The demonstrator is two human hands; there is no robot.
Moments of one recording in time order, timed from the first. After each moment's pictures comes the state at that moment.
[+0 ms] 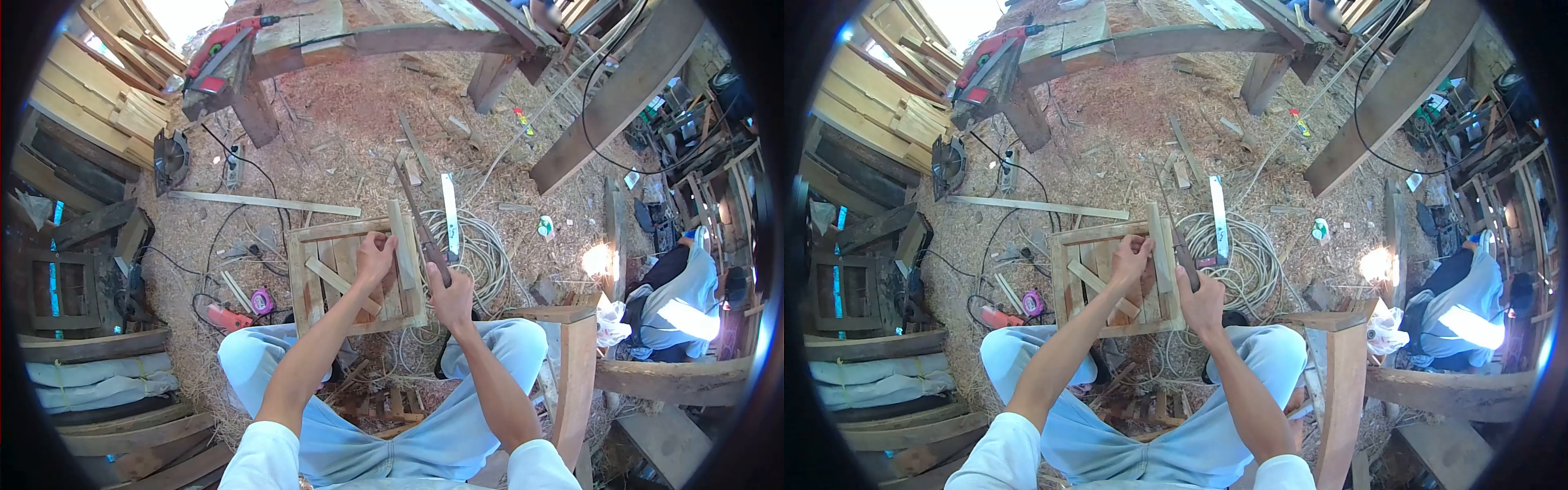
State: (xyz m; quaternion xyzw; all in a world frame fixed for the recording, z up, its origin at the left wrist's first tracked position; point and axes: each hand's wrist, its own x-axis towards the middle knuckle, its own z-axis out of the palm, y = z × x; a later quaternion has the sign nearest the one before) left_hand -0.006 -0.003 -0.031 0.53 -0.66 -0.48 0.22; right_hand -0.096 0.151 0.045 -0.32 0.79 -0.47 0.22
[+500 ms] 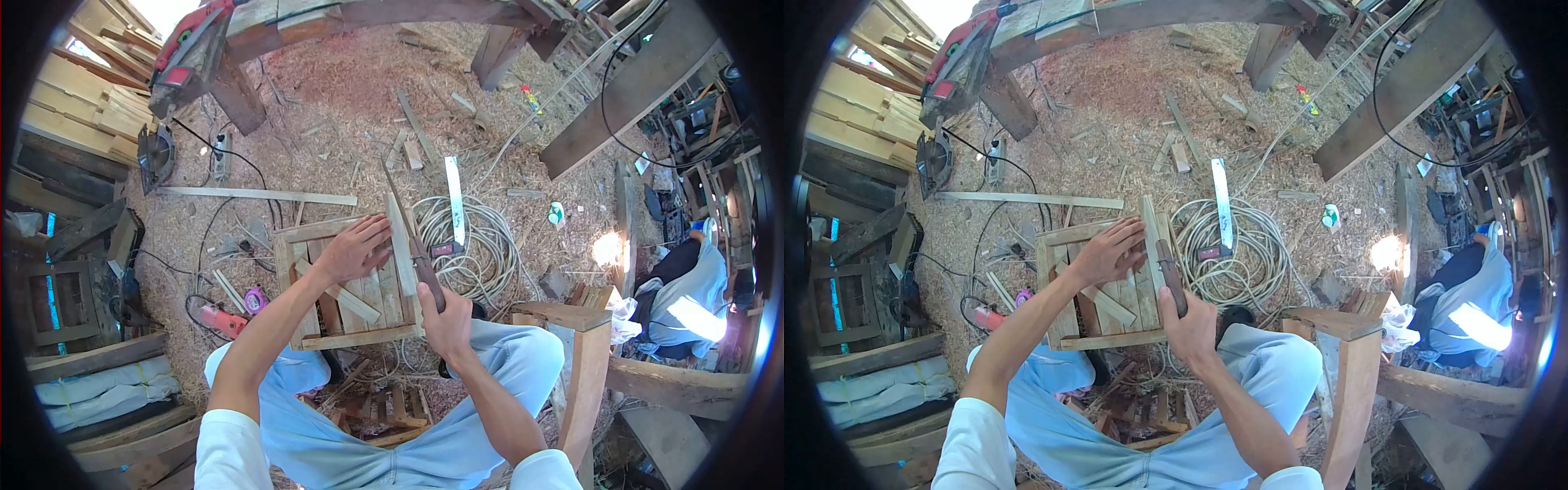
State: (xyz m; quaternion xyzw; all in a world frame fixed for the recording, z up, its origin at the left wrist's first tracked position) left_hand 0.028 -0.062 -0.026 0.04 -0.96 -0.18 0.23; right_hand -0.075 0.154 0.055 -0.30 0.80 -0.44 0.28
